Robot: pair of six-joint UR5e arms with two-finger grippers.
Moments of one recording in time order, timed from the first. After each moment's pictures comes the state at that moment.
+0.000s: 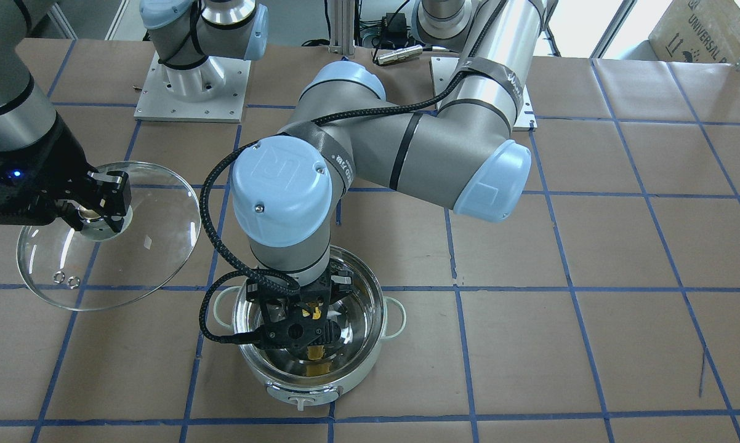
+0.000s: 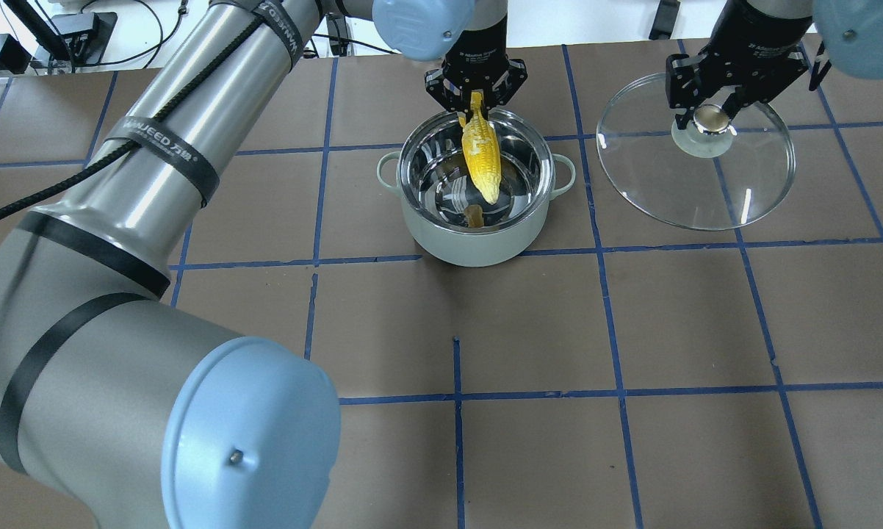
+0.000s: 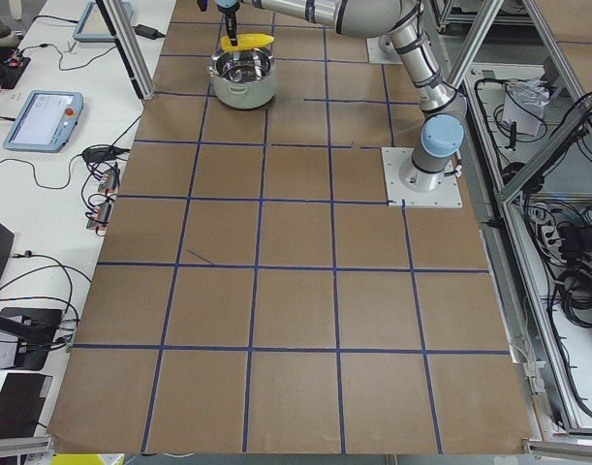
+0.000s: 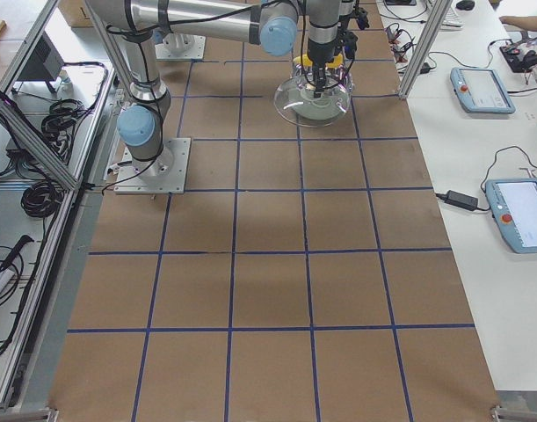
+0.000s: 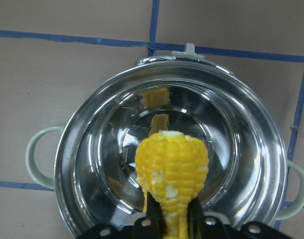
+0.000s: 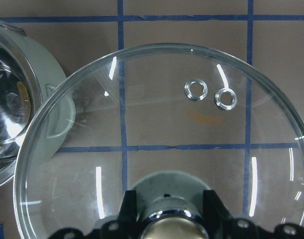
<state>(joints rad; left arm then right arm) -1.96 -2.31 -0.84 -1.59 1.54 -0.47 1.46 -1.43 1.49 -1.70 -1.58 -0.11</state>
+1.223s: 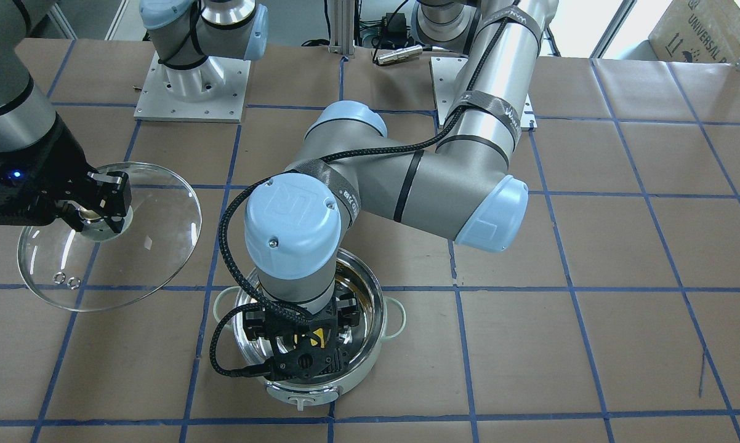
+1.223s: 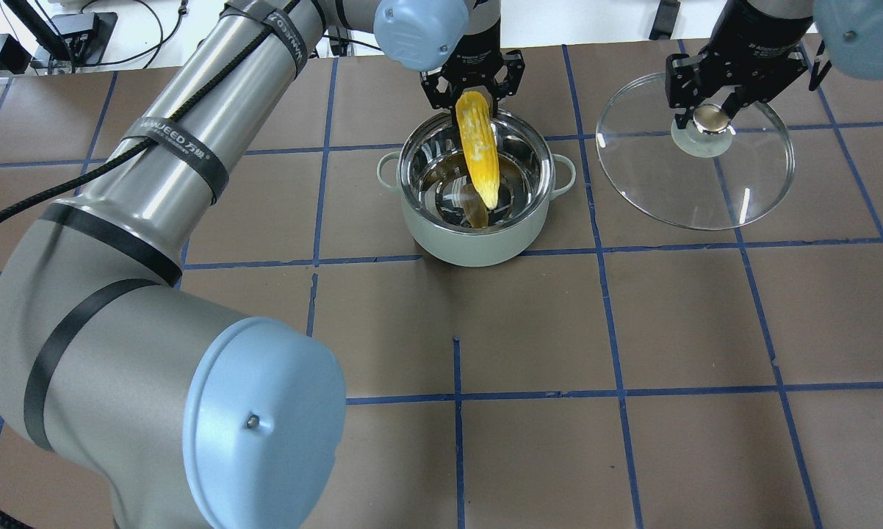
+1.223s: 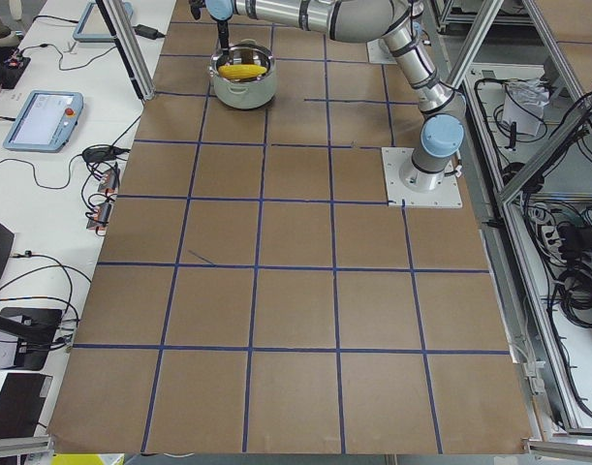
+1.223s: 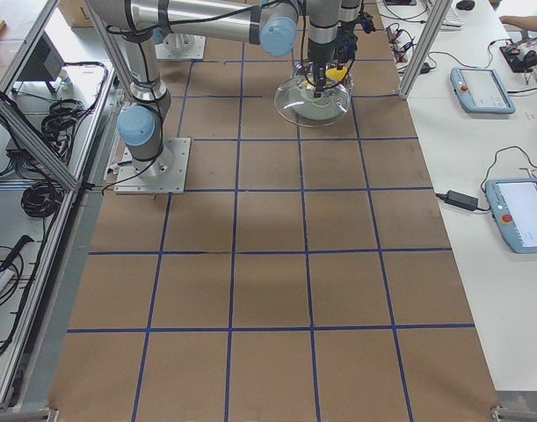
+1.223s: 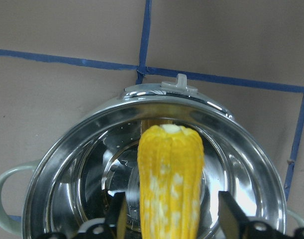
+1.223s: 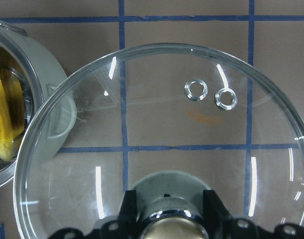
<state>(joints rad) -1.93 -2.34 -0.84 -1.48 1.55 -0.51 1.46 -1.43 1.49 -1.70 -1.58 -0.11</state>
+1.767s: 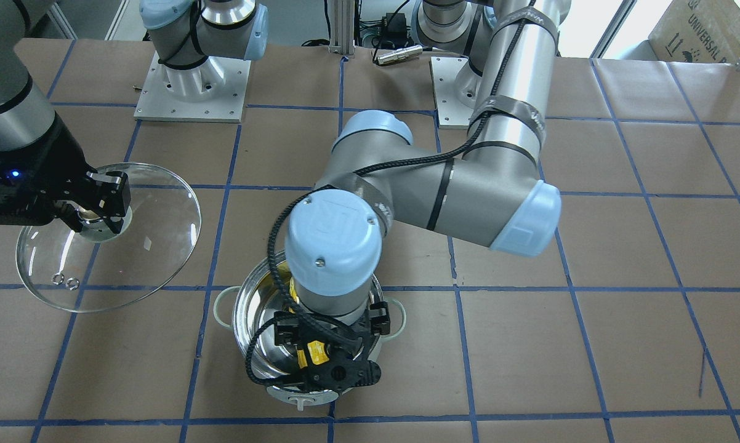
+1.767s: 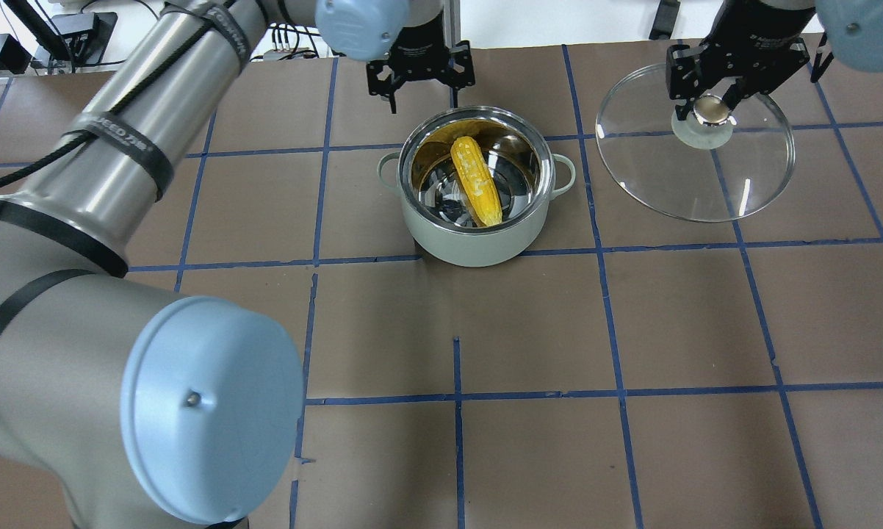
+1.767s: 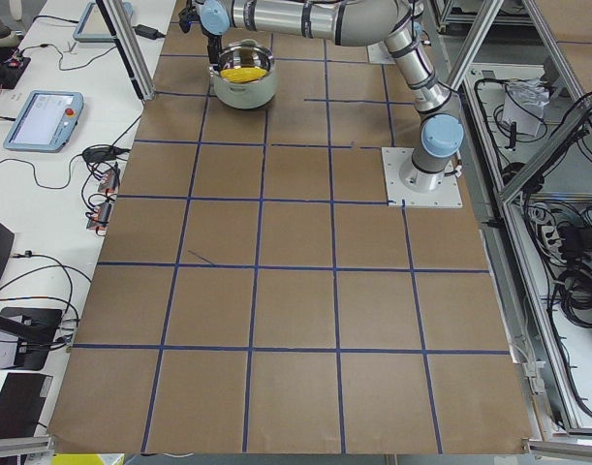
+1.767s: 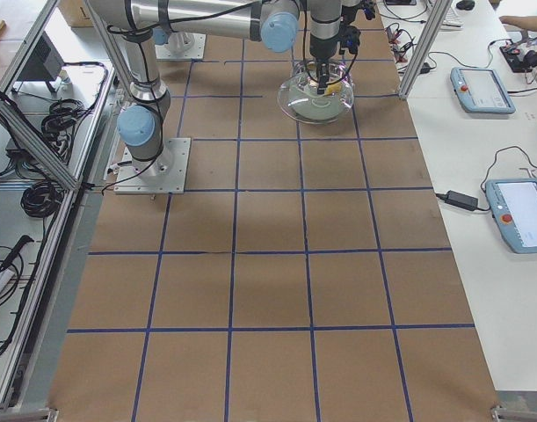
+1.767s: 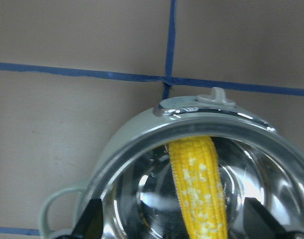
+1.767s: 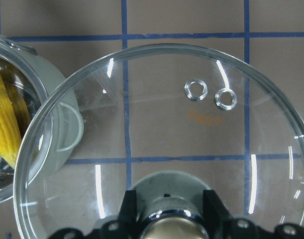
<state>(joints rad) -1.79 -2.25 -0.97 -1.49 1.57 -0.21 1.46 -1.41 1.44 -1.70 -1.57 -0.10</state>
